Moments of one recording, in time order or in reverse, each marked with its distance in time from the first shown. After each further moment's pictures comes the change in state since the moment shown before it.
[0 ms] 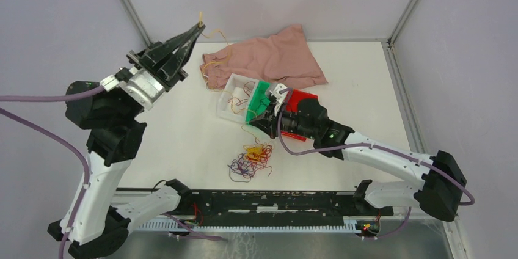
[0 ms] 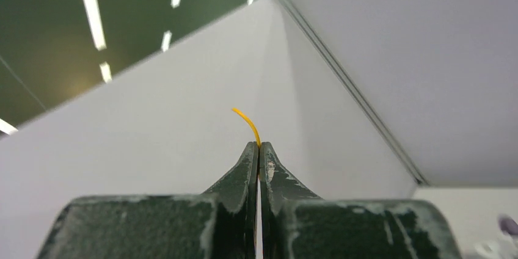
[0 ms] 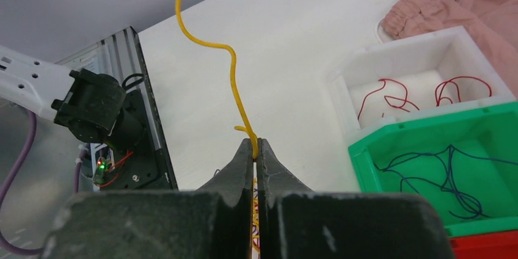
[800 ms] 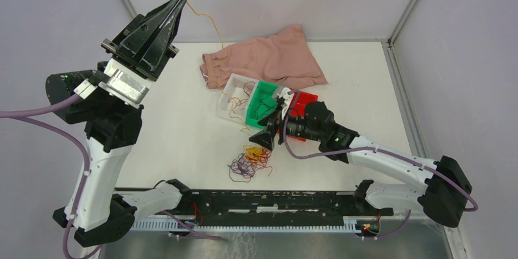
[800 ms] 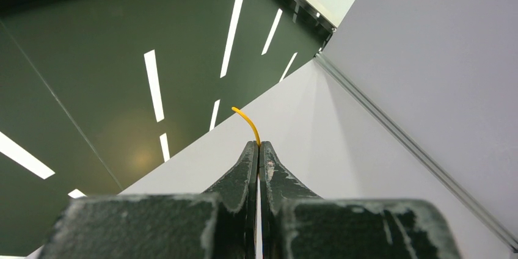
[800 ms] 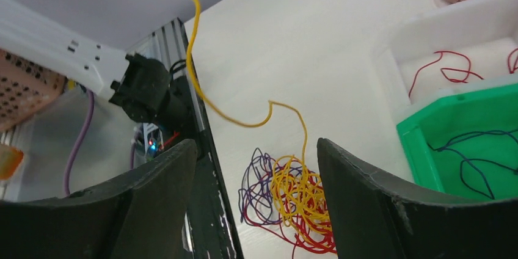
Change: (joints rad) left arm 0.000 0.093 0.156 0.126 0.057 0.042; right arm -0.067 -0.101 -0.097 0.039 -0.118 0.182
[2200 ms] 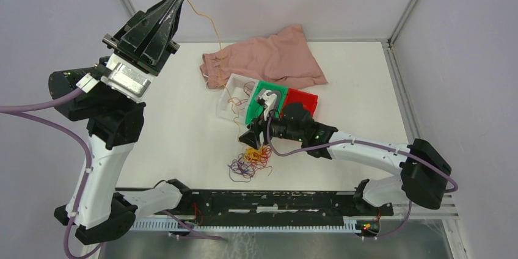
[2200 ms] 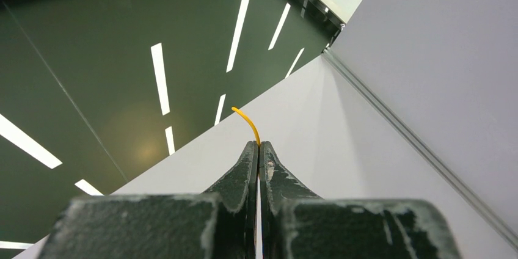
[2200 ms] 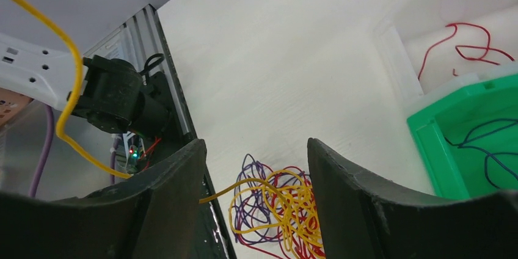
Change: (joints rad) left arm 0.000 0.016 0.007 0.011 -0.035 -0.001; right arm 0.100 0.219 0.078 0.035 0.081 -0.013
